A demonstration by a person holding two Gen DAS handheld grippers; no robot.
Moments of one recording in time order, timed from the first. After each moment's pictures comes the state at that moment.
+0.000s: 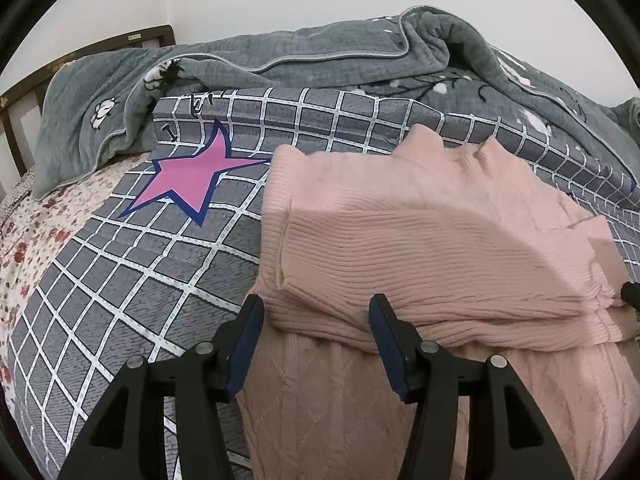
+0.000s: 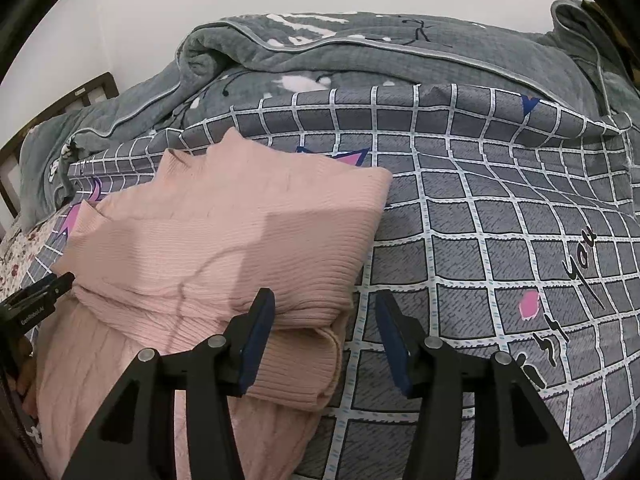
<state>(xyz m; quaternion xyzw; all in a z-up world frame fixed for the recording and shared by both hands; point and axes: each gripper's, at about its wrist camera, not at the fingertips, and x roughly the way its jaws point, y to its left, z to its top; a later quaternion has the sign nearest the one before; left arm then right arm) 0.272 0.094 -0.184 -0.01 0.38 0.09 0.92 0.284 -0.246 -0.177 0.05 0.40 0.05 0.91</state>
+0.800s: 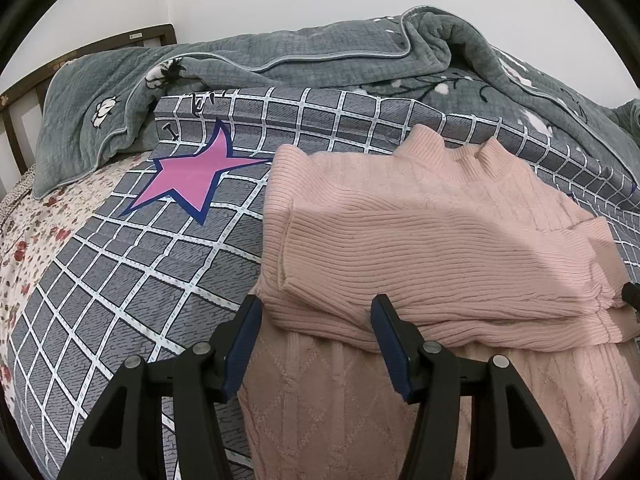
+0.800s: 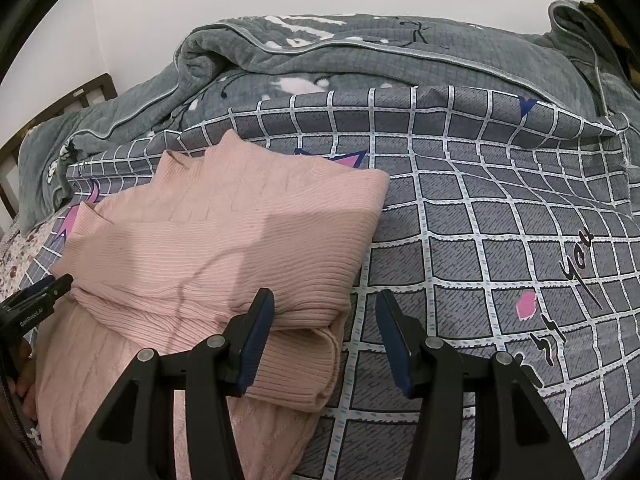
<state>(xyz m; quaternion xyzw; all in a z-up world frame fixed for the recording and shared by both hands) 0.272 0.094 -0.183 -0.01 0.39 0.09 0.92 0.282 -0.246 -0.175 0.05 0.40 0.04 0.91</state>
